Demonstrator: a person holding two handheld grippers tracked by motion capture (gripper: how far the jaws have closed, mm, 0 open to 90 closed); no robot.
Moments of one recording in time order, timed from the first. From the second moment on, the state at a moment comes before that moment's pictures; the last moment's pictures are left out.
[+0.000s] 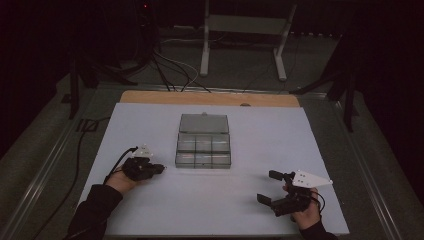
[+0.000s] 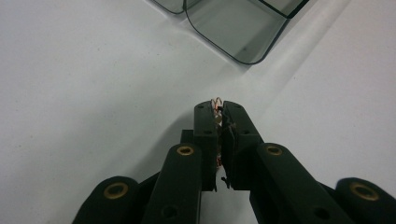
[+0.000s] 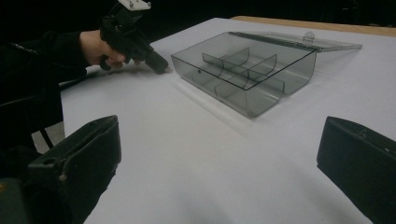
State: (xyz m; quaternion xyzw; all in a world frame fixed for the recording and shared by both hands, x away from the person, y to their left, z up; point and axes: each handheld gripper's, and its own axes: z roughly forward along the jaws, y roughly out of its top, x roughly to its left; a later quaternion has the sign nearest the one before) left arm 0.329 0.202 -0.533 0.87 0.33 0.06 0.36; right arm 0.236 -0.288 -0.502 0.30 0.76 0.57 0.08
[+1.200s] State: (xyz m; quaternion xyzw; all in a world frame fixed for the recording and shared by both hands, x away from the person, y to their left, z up) left arm 0.320 0.207 -0.504 0.87 0.31 0.08 0.38; right arm 0.237 -0.289 -0.501 0.30 0.76 0.57 0.09
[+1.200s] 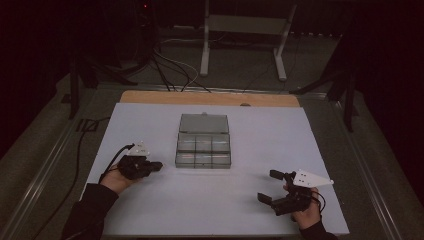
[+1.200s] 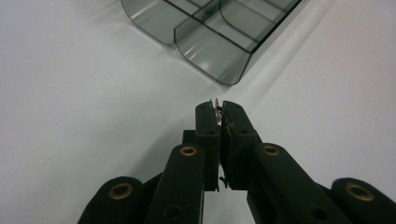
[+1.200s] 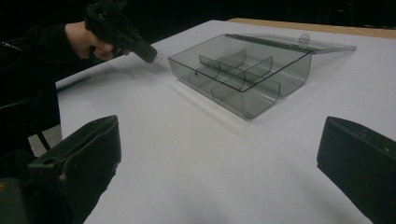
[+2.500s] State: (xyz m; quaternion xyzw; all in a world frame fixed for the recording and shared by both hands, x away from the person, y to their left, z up) left arm 0.347 0.162 -0.460 0.88 0.25 0.07 0.40; right arm 0.236 -0.290 -0.500 0.30 0.75 0.58 0.09
